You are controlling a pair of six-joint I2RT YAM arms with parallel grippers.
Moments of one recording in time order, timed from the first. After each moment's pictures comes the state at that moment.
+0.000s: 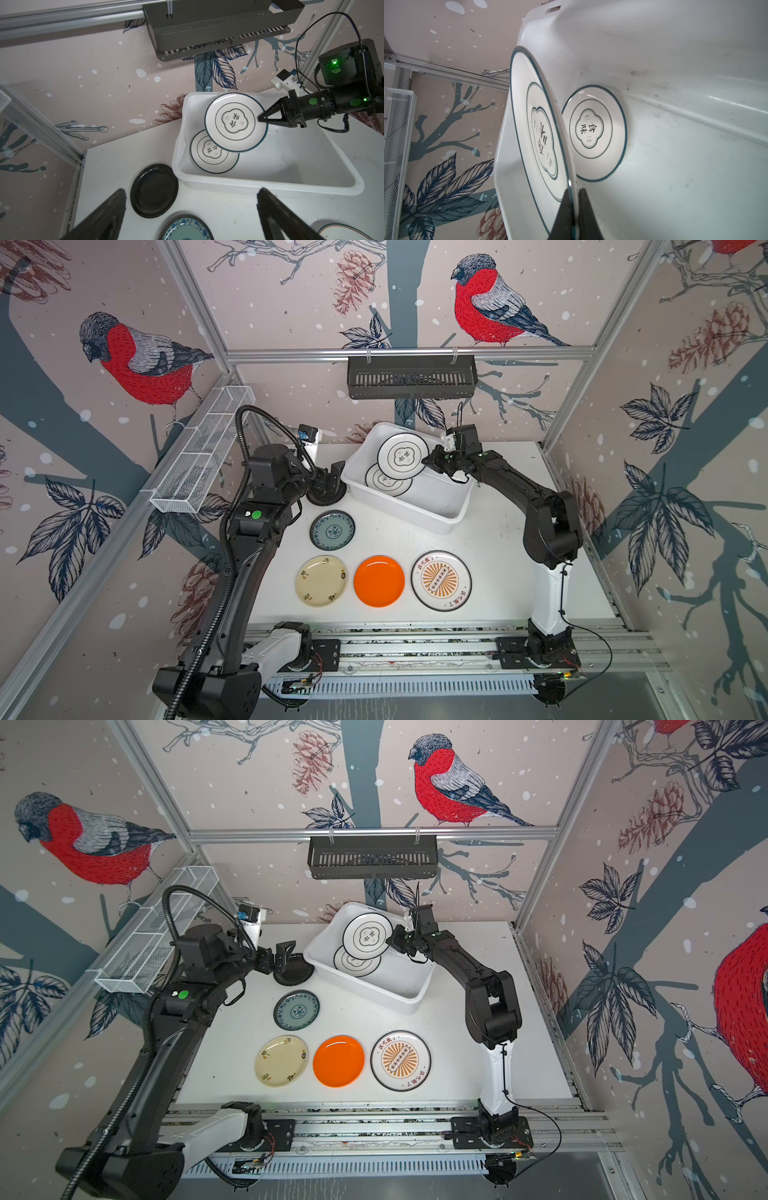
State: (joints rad) left arm -0.13 1.09 1.29 -0.50 0.20 0.16; right arm 0.38 2.11 1.82 -0.37 -0.47 0.74
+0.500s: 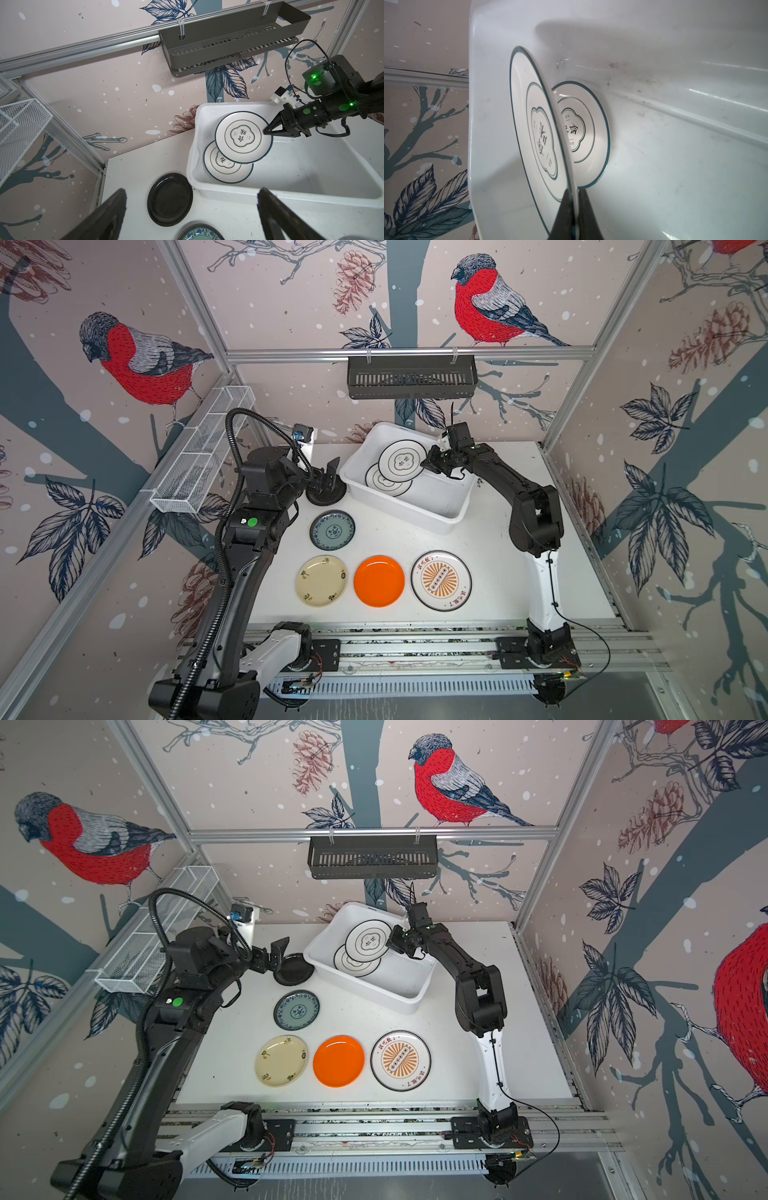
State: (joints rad) left arm -0.13 1.06 1.26 -0.44 0.17 0.19; right arm 0.38 2.26 1.99 -0.52 -0.46 0.76
